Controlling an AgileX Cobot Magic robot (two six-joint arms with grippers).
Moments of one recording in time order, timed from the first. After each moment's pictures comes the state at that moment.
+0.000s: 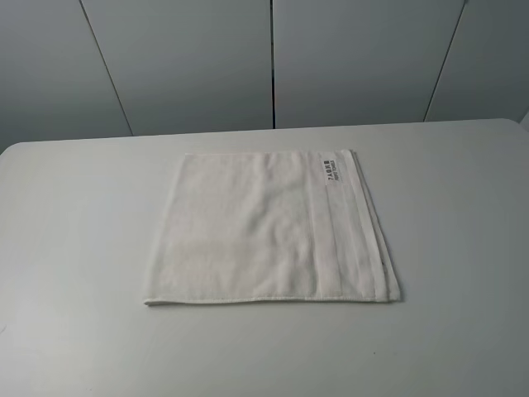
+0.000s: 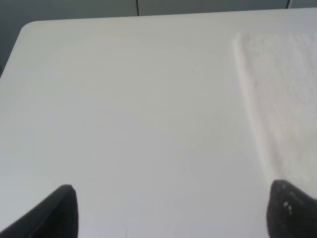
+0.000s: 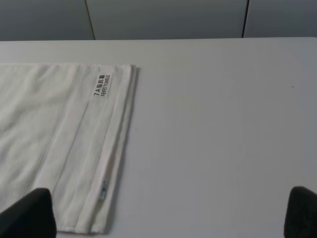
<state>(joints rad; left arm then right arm) -0.02 0.00 -0.51 0.03 1.09 -0.04 0.00 0.00 -0.51 0.09 1.09 -0.04</state>
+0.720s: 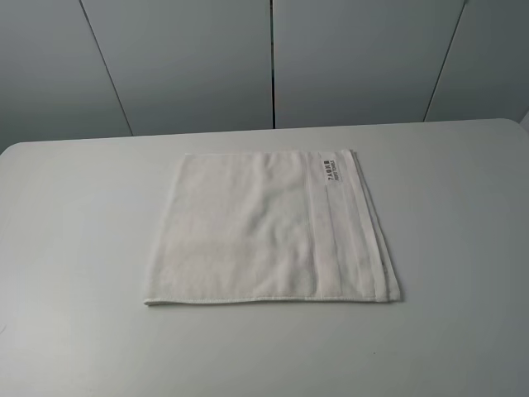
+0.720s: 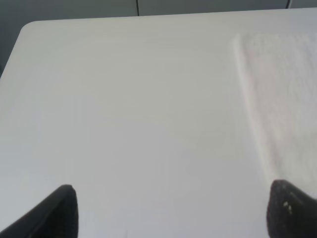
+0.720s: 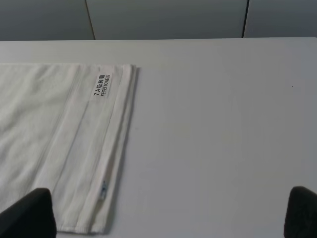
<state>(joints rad) -0.02 0.00 -0.51 0.03 1.09 -0.04 0.00 0.00 -0.51 0.09 1.09 -0.04</state>
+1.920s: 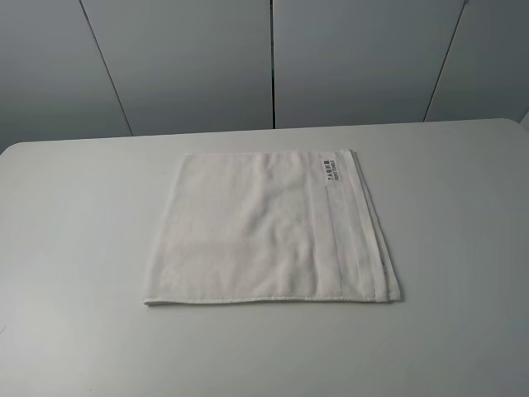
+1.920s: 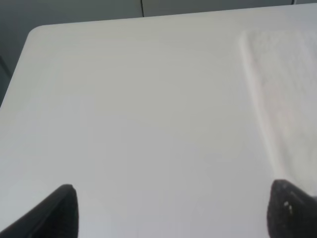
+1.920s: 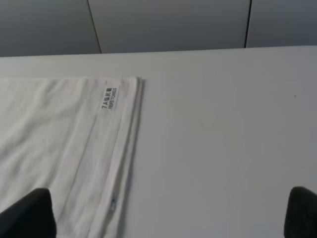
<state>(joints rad) -0.02 0.00 -0.53 0.05 1.09 -0.01 0.00 0.00 -0.56 0.10 1.11 -0.01</state>
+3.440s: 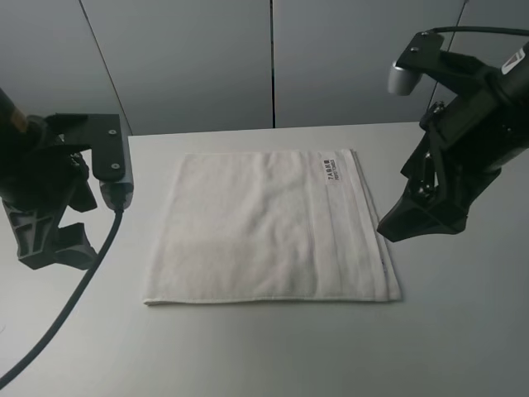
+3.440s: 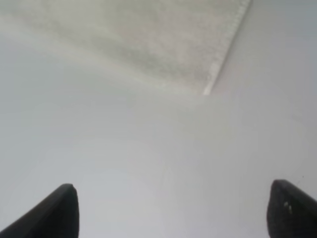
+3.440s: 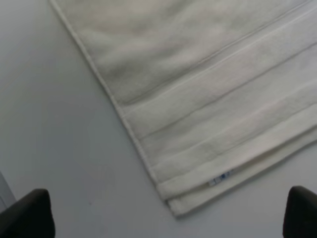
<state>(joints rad) -0.49 1.44 -0.91 0.02 0.97 0.73 0.38 1.33 -0.89 0.33 0.98 -0.81</state>
